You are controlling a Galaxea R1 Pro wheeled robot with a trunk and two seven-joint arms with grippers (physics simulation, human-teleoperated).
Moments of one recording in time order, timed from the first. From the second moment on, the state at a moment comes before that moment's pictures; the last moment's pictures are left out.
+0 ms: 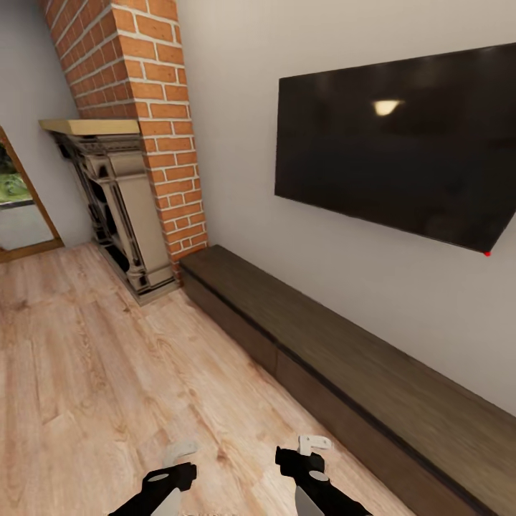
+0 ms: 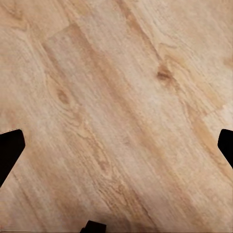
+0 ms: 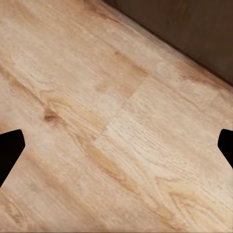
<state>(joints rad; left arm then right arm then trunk) -0.42 0.06 -0.65 -0.56 0.80 0.14 0.48 -0.51 0.17 0.54 -0.29 -0.61 -0.09 -0.27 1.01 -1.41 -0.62</state>
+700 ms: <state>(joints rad) -0.42 0.06 -0.65 -0.56 0.80 0.14 0.48 -0.51 0.17 0.54 -0.29 -0.60 -0.08 -0.27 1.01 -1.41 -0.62</state>
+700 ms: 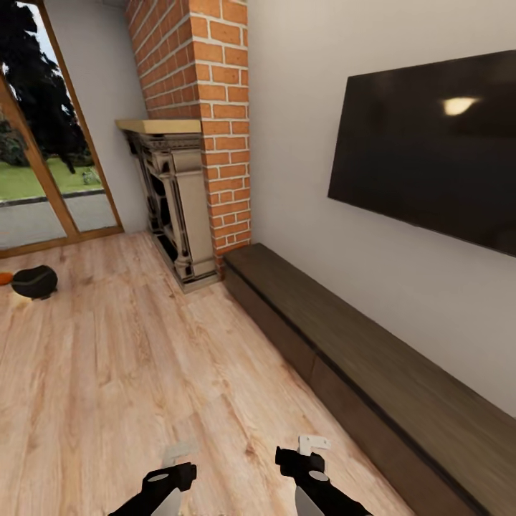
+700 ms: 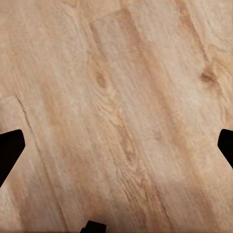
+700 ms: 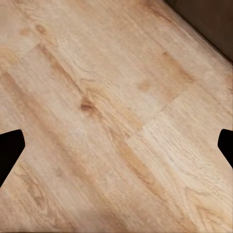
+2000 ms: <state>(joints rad) -0.42 0.06 -0.65 -0.55 0.80 0.14 0.48 -0.51 0.17 0.54 -0.26 -0.60 -0.09 -0.27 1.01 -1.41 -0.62</state>
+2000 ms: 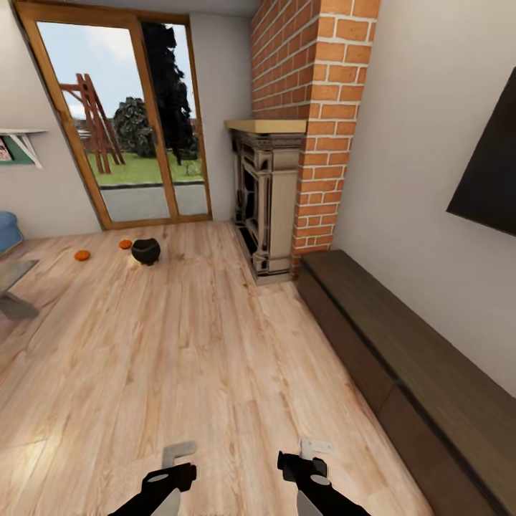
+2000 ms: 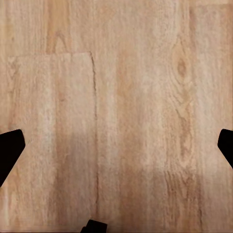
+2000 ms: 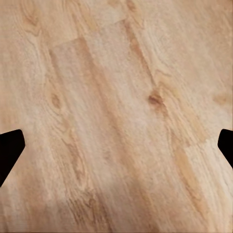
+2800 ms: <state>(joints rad) -0.42 0.06 -0.65 -0.55 0.80 0.14 0.48 -0.51 0.17 0.54 -0.26 -0.60 -0.09 -0.27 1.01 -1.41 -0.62</state>
